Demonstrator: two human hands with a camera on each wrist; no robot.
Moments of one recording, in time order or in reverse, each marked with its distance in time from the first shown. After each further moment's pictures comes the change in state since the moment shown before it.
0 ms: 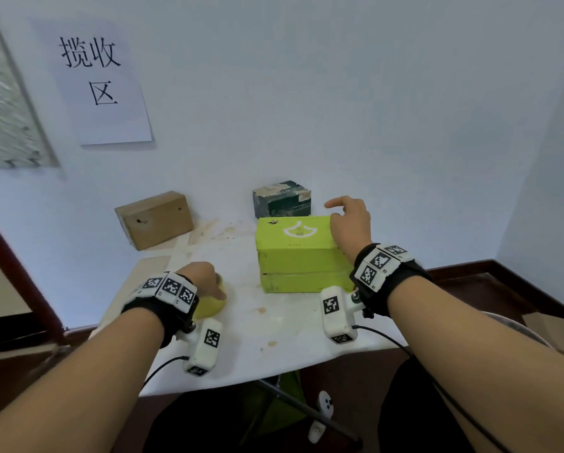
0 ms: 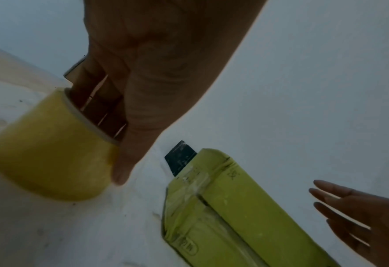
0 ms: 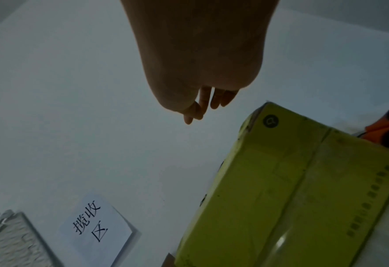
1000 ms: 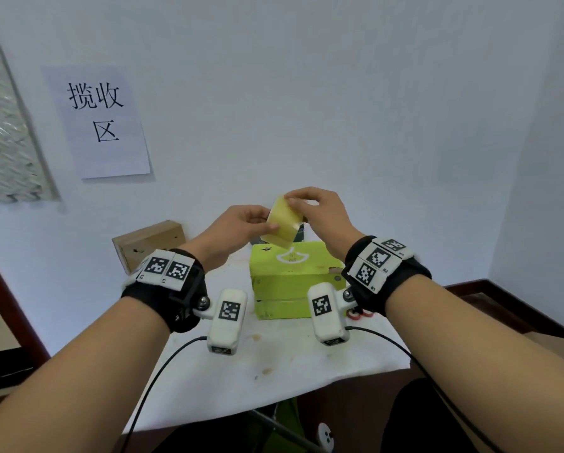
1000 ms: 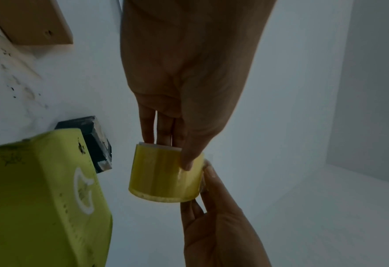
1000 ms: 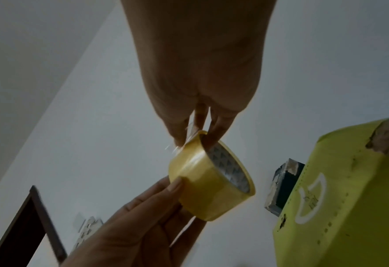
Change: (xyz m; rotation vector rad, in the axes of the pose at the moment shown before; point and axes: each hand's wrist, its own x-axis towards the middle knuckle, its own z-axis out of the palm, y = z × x) left_hand -0.042 0.053 -0.095 -1.194 0.356 0.655; right_hand 0.004 -0.067 -0.019 0.433 -0.195 -0.208
